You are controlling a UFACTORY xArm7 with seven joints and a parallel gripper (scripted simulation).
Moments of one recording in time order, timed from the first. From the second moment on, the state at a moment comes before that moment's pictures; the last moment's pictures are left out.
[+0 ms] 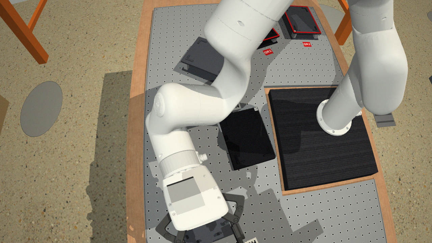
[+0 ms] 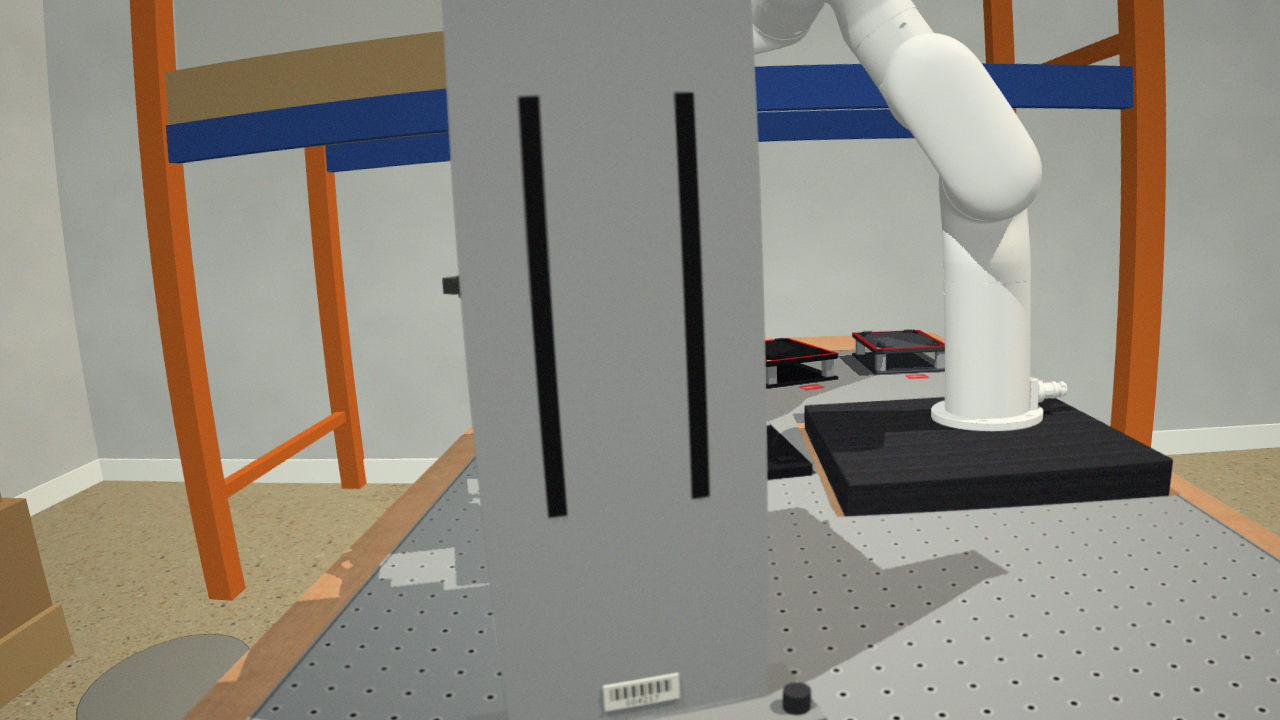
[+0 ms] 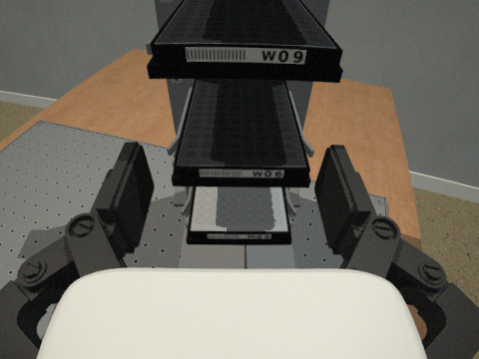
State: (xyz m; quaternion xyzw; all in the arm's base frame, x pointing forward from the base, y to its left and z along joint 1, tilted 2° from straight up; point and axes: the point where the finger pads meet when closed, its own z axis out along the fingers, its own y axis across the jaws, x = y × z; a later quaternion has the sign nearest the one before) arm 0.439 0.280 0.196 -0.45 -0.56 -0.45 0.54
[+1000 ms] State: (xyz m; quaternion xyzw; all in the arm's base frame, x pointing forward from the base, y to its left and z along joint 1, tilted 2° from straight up) arm 0.444 0.250 0.175 -0.45 -0.56 -0.45 0.54
